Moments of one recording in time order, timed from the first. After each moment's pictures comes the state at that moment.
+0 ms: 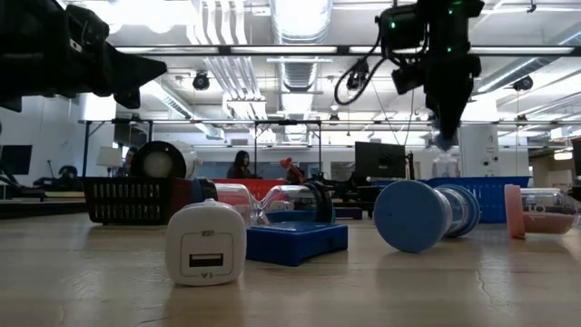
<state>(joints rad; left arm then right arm) 0.18 0.35 0.01 0.43 0.11 0.03 -0.37 1.42 1.13 -1.21 0.03 0.07</state>
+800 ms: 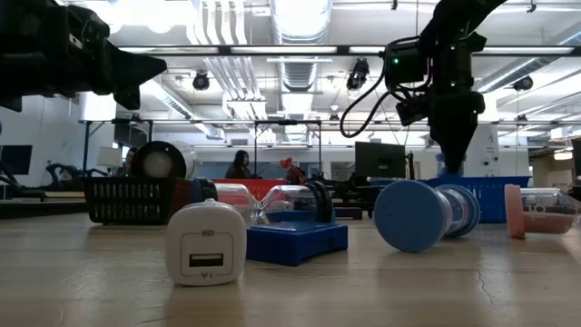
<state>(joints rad) 0.18 0.35 0.01 0.44 0.11 -0.02 -0.42 1.45 0.95 -1.00 -0.02 0.02</state>
